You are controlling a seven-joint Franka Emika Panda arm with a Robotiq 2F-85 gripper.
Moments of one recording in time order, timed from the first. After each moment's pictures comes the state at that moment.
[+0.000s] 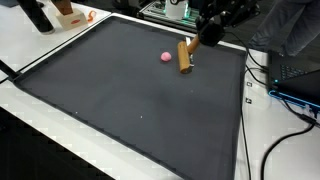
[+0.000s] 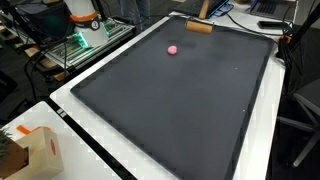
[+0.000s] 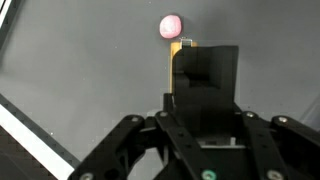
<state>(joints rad) 0.44 0.54 0.21 -1.33 -0.38 1.47 0.20</state>
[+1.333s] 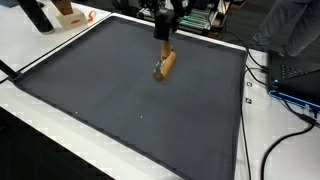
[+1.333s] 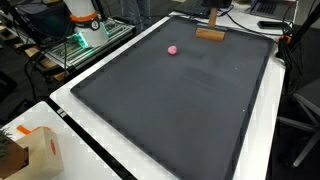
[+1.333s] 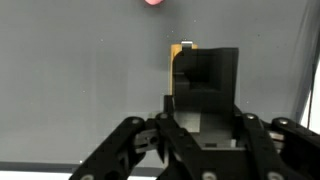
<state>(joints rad) 0.18 0.32 0.12 -1.63 -0.03 1.87 0.22</state>
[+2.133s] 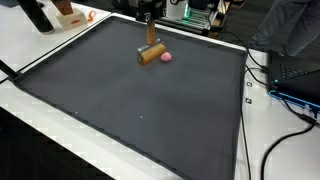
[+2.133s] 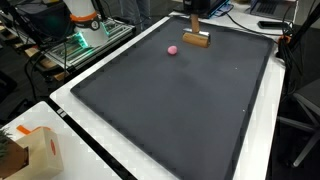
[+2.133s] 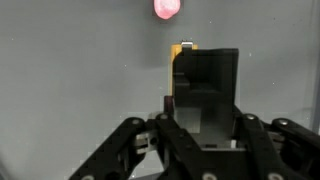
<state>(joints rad) 0.09 0.02 0.06 -2.08 0.10 2.16 0.27</state>
